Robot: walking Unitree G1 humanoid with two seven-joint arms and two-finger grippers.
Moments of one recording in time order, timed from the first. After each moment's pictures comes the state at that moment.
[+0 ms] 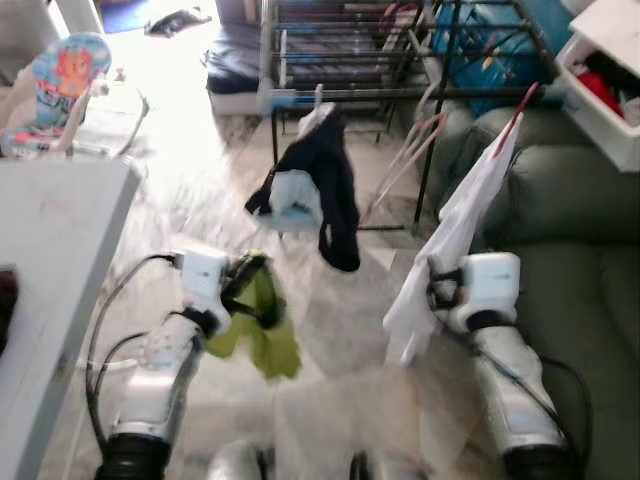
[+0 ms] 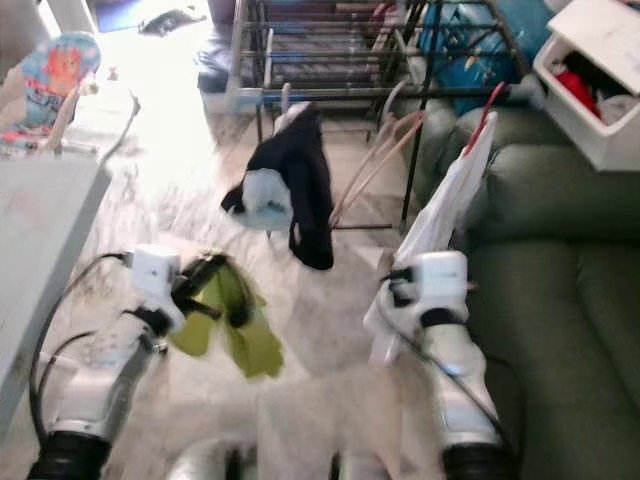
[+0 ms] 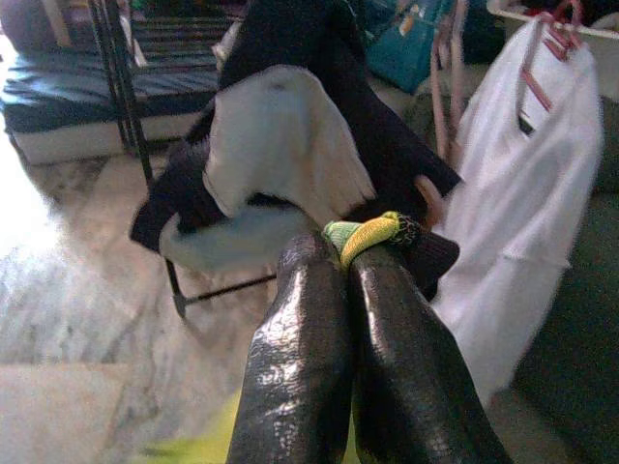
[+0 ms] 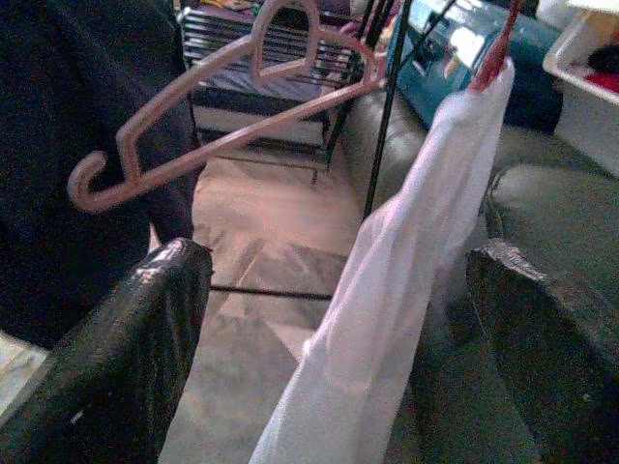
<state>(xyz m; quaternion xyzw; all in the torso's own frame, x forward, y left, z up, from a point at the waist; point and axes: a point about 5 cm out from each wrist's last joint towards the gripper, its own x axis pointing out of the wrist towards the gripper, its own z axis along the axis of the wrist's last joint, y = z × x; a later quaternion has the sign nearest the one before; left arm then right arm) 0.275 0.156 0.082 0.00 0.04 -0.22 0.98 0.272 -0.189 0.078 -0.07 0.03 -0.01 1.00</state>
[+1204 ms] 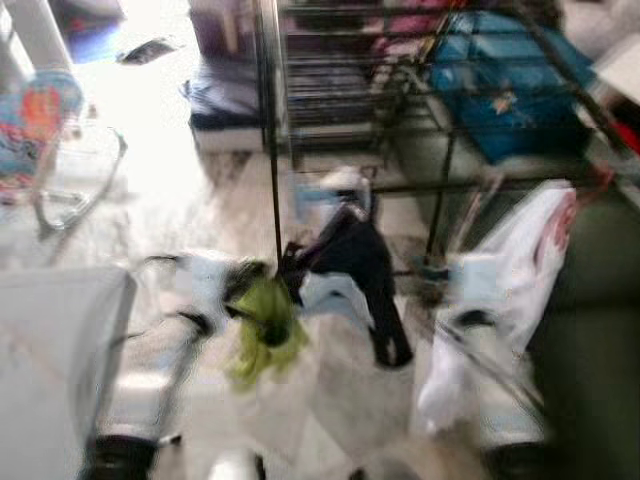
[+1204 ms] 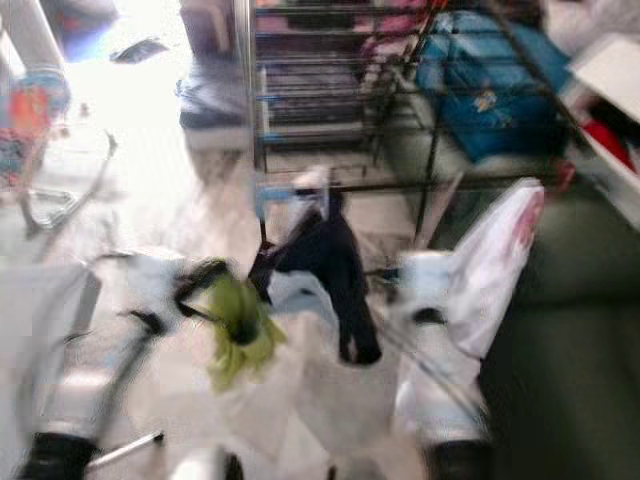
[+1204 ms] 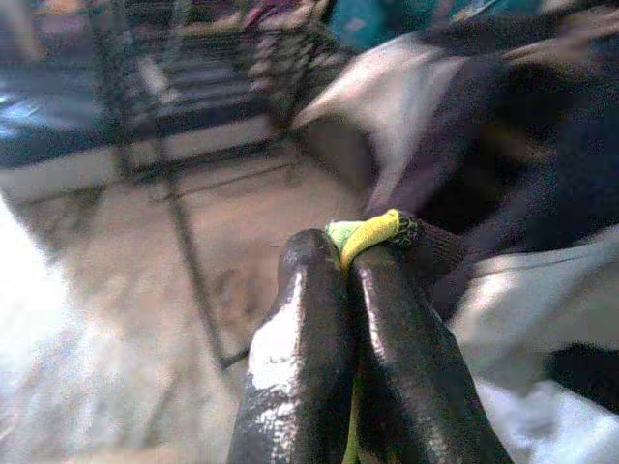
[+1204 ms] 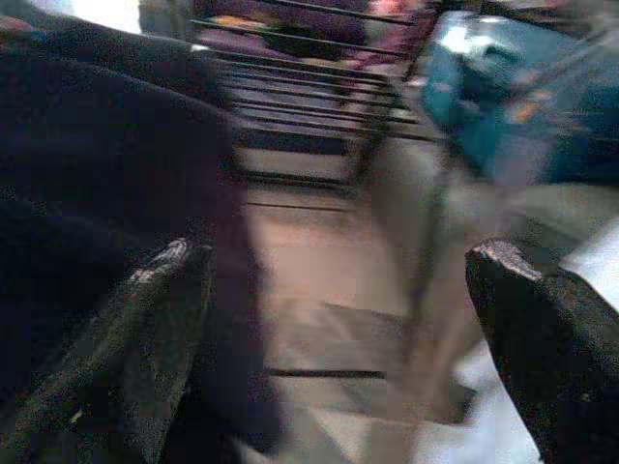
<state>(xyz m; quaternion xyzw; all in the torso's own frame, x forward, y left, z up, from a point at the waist) 0.269 0.167 0.077 0.01 0.06 -0.22 0.97 0.278 -0.163 0.078 -0.06 0.02 0.02 1.00</state>
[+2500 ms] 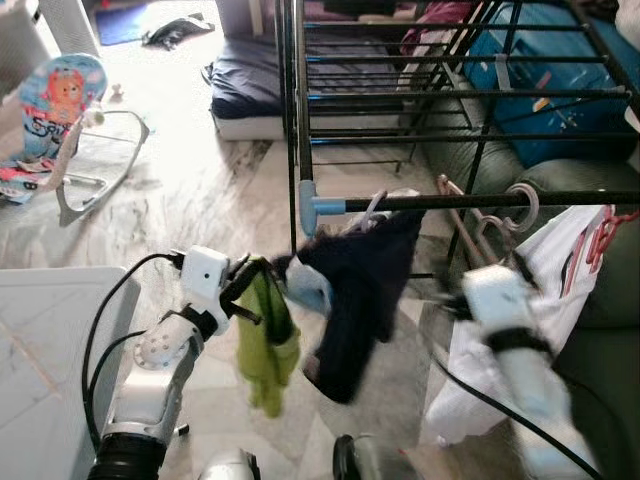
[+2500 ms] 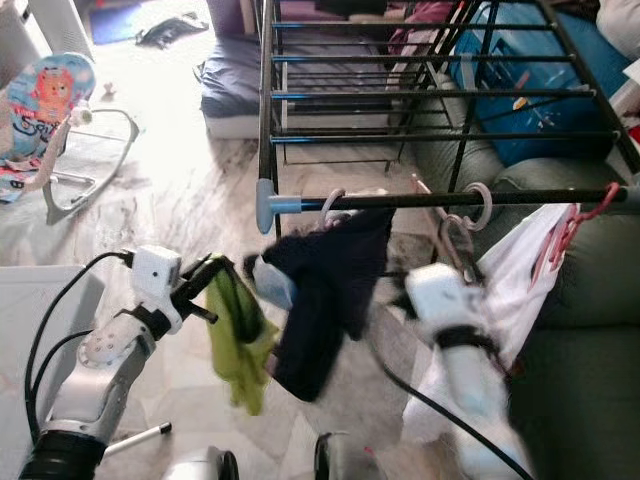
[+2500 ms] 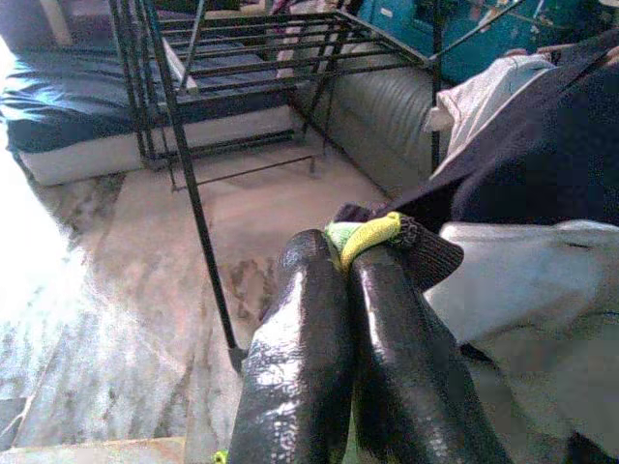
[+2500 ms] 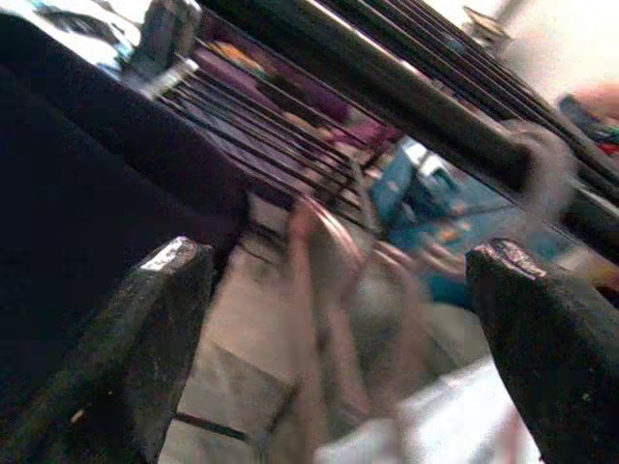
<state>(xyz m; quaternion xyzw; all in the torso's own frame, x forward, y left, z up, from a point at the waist) 0.273 0.152 0.079 0.01 0.06 -0.24 0.97 0.231 -0.209 0.105 -0.26 -0.04 -0.03 0.96</state>
